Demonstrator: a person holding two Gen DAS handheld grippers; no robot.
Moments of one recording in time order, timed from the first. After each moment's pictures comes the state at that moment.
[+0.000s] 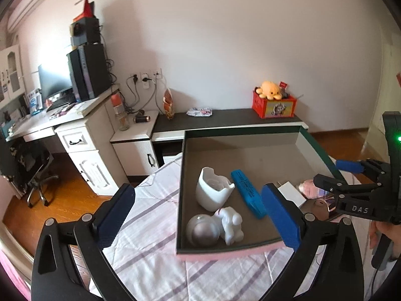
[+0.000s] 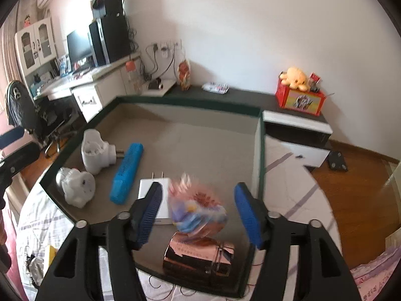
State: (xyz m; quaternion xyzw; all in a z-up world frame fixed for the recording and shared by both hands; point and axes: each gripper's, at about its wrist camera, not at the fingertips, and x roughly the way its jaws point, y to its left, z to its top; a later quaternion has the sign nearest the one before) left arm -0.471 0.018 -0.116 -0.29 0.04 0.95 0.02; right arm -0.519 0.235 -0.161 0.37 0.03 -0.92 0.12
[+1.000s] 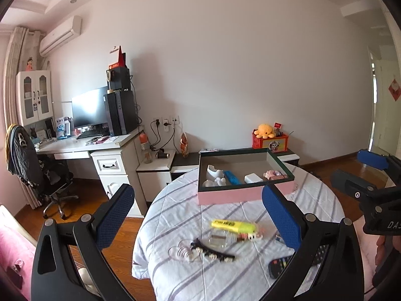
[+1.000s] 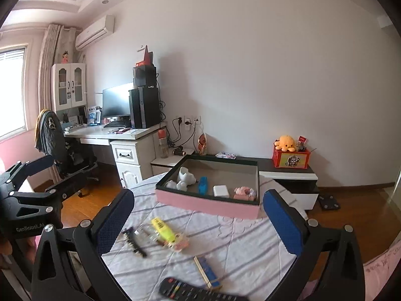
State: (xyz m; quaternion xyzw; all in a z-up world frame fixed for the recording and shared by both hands) left arm -0.182 -0.004 -0.049 -0.15 0.04 0.99 0.00; right arm -0.208 0.205 -0.054 0.16 0.01 -0.98 0.14
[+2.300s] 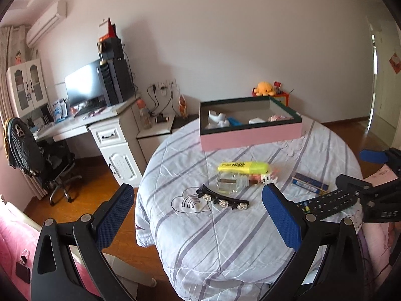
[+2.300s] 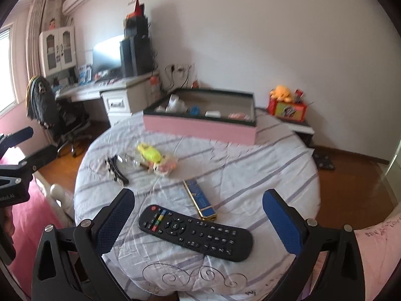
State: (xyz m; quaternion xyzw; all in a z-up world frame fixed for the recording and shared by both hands) left arm -0.195 -0.010 -0.130 -0.26 0.08 0.96 0.00; right arm -0.225 0.216 -0.158 0.32 0.04 -0.94 0.13
